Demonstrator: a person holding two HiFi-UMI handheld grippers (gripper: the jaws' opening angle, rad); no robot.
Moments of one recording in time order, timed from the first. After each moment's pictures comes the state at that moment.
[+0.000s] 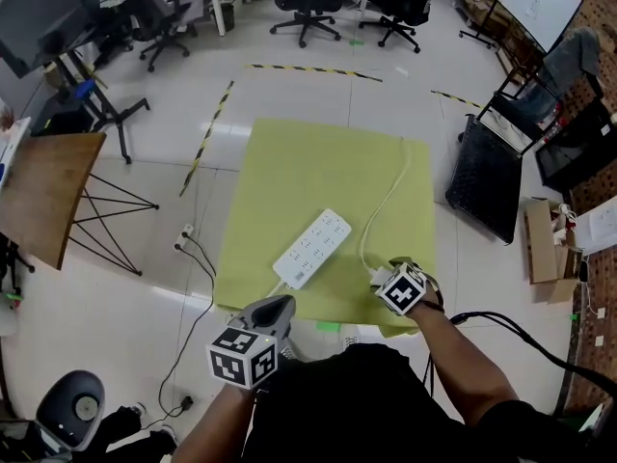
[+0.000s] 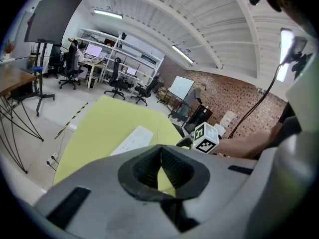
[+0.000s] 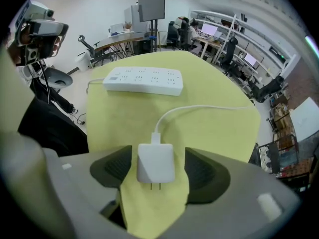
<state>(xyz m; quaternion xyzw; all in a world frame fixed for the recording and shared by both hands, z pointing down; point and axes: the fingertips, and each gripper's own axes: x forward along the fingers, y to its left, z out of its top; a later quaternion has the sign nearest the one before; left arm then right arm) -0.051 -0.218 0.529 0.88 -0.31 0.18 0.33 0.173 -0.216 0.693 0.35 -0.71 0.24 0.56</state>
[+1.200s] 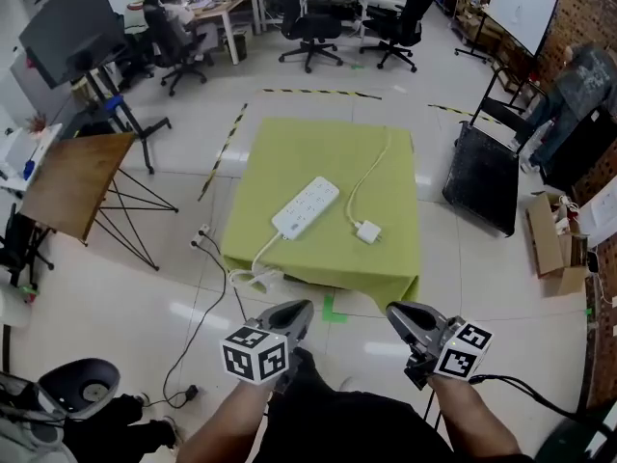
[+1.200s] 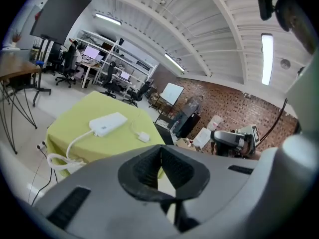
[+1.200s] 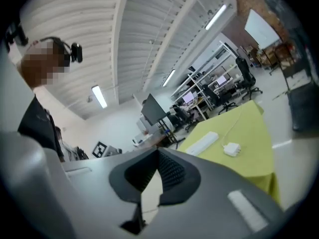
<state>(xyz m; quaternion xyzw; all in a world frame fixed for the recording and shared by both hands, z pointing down) -0.023 -0.029 0.499 0.89 -0.28 0.12 0.33 0.115 0.020 0.442 0.41 -0.86 0.30 -0.06</state>
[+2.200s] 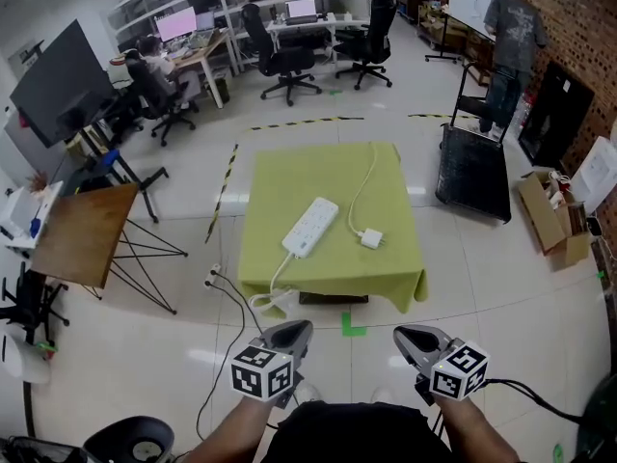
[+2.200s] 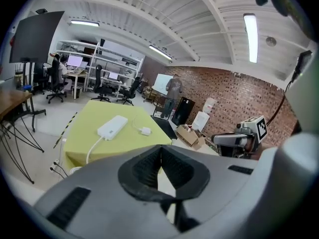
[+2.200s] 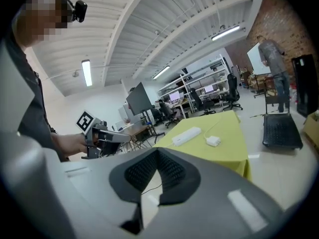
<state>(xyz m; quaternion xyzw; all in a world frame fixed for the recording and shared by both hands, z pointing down) -0.082 -0.002 0.473 0.92 -0.25 0.20 0.25 0.067 0.084 0.459 0.51 -0.82 0.26 0.04</state>
